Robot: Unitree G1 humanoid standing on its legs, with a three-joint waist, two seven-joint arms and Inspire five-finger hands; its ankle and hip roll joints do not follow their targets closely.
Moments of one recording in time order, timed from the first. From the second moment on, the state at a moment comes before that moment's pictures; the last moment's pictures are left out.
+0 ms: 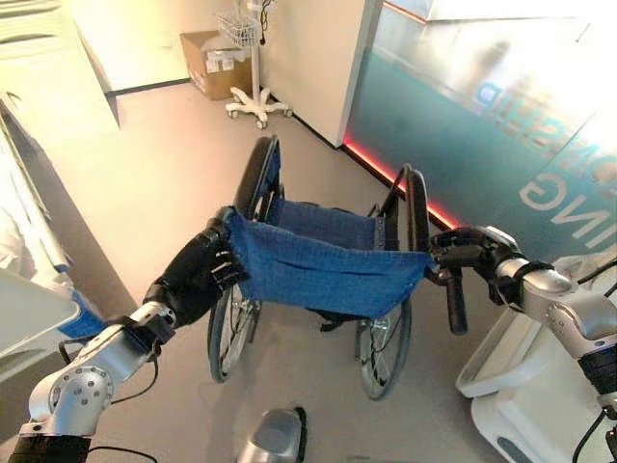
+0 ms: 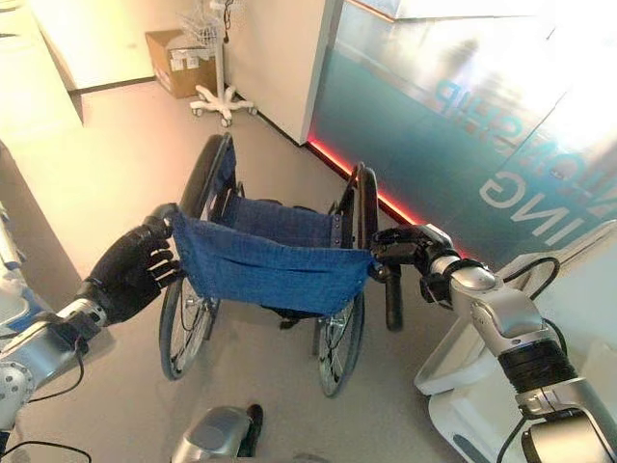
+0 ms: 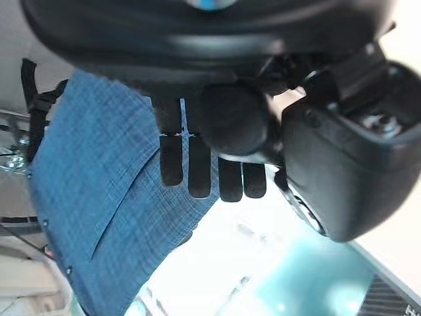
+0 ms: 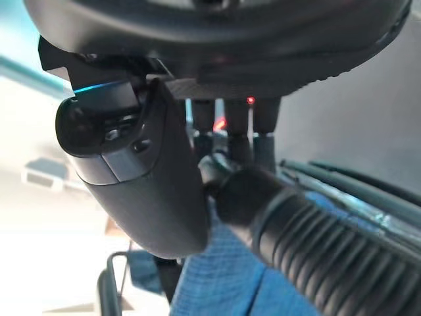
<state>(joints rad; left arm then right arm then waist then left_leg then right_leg) 0.08 0.80 0.21 -0.11 -1.29 0.49 -0.03 -0.40 -0.86 0.24 0.08 0.70 0.53 -0.02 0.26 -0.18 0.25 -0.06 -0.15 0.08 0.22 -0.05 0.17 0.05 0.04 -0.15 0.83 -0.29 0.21</state>
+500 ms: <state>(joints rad) -0.02 0.83 0.20 -0.01 -1.30 0.45 -0.03 -0.44 -0.93 0.23 -0.01 0.76 0.57 -0.02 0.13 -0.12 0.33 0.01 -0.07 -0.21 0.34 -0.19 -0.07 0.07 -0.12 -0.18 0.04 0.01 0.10</state>
